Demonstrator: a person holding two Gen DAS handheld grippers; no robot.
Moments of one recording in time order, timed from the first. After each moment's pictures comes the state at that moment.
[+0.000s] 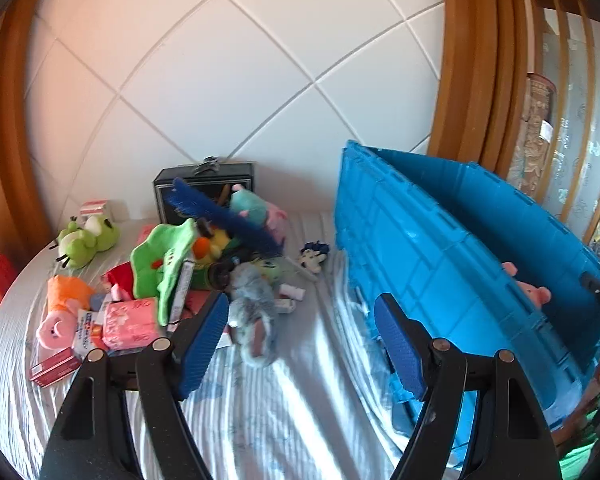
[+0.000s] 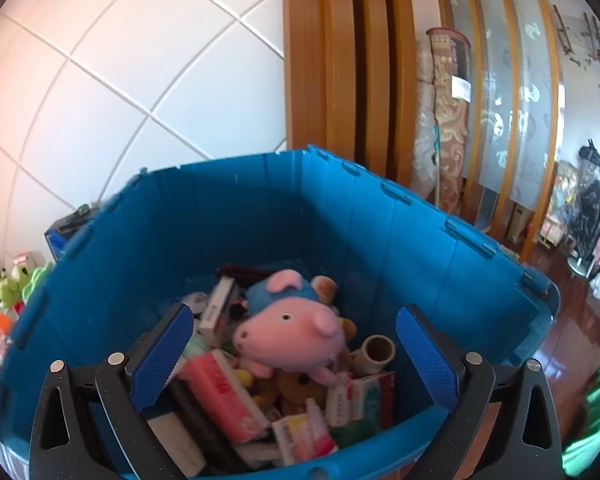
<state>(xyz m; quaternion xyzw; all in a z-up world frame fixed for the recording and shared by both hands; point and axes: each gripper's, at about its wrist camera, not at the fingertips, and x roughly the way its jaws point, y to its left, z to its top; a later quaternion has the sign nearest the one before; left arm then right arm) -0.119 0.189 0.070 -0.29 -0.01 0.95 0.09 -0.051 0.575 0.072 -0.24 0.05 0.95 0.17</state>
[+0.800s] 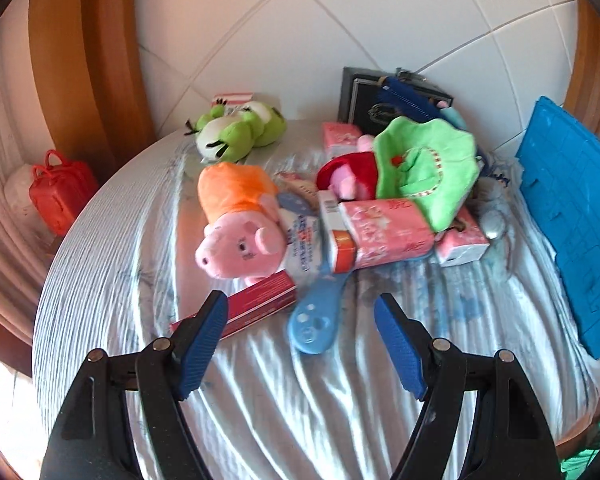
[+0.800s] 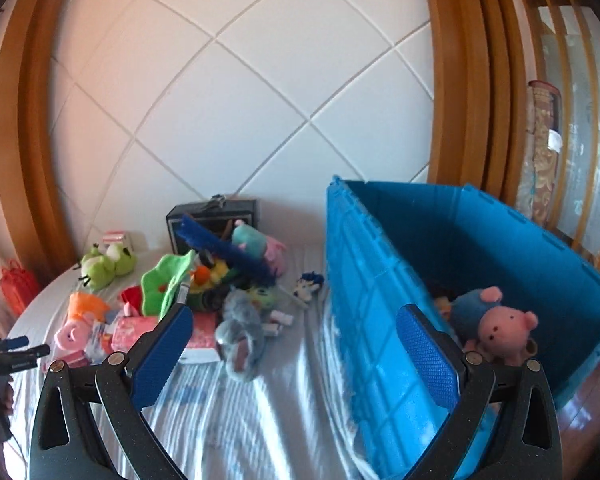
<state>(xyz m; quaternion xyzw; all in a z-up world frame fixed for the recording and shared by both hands) -0.144 -0.161 -0.057 -0.41 -0.03 0.91 -0.02 -0.088 0.290 0.088 -0.24 0.01 0.97 0.04</state>
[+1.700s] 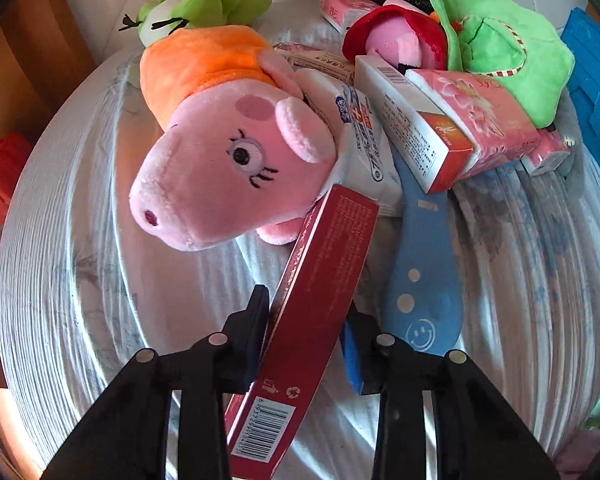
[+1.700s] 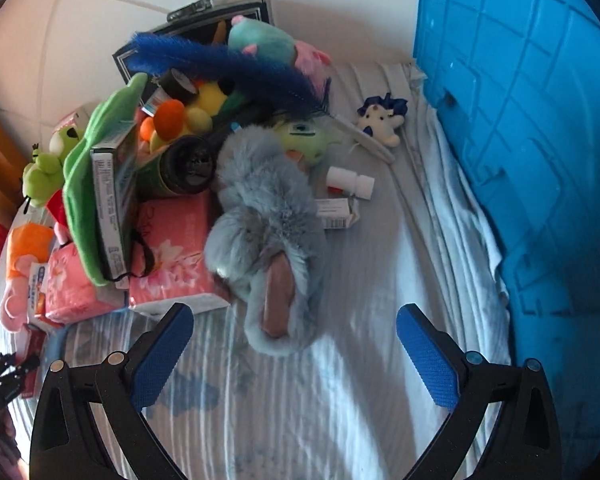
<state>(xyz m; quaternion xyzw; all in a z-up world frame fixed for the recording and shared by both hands) -0.236 -0.190 -0.182 -0.56 0.02 0.83 0.04 -0.327 0.257 -0.118 -0.51 0.06 0.86 0.02</state>
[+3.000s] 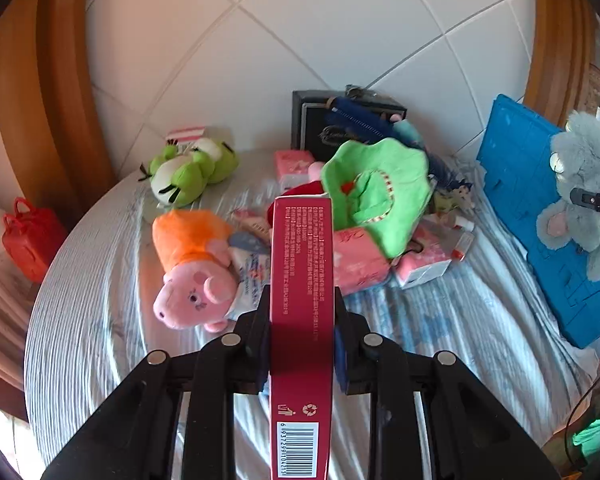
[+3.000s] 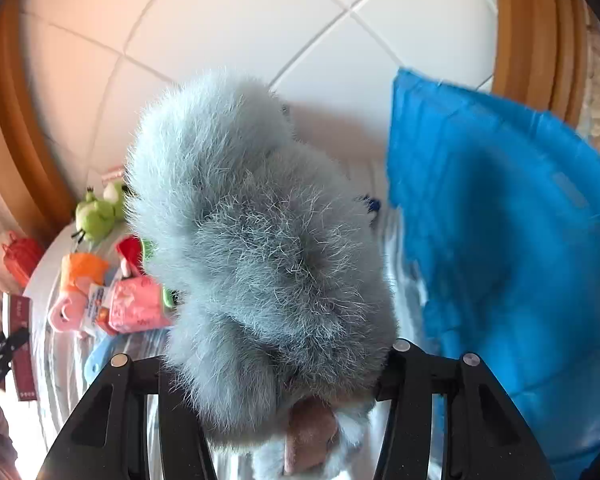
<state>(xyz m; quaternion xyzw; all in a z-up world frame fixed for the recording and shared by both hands) -0.166 -0.107 -0.014 -0.36 0.00 0.93 0.07 -0.194 0.253 0.039 -0.37 0.03 0.93 0.00</state>
